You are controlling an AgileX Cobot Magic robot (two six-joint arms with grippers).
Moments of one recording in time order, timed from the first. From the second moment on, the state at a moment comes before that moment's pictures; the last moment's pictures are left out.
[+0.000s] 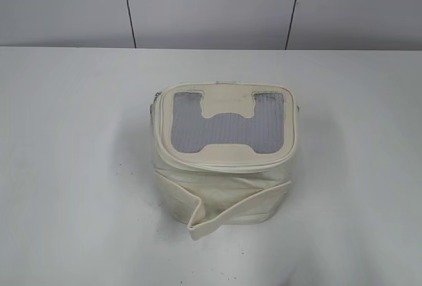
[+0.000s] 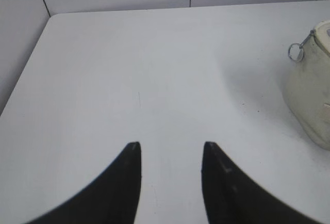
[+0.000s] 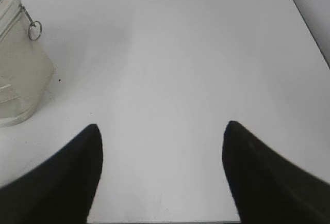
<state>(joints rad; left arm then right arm) 0.01 -0.01 -0.54 -0.10 1.05 0.10 0.00 -0.01 -0.50 0.03 1.05 -0.04</state>
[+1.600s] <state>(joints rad) 0.01 -0.01 -0.54 -0.10 1.05 0.10 0.00 -0.01 -0.50 0.03 1.05 -0.04</state>
